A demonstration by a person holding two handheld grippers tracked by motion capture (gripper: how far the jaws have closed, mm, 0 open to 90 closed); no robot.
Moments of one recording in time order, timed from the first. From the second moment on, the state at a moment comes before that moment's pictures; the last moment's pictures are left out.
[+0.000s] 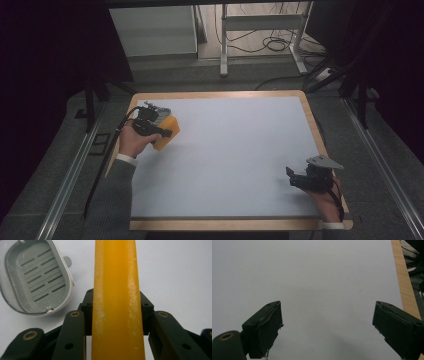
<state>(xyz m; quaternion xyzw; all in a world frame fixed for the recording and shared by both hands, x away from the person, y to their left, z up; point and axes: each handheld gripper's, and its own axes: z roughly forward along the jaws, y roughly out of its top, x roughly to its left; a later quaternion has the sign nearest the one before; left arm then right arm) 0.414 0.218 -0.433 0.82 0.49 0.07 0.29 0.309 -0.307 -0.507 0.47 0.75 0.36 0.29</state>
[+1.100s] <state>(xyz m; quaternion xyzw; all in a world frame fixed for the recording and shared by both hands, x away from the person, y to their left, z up) 0.449 0.244 -0.425 0.78 0.53 0.07 0.31 0.310 -0.308 -0.508 0.48 0.75 0.35 0.29</state>
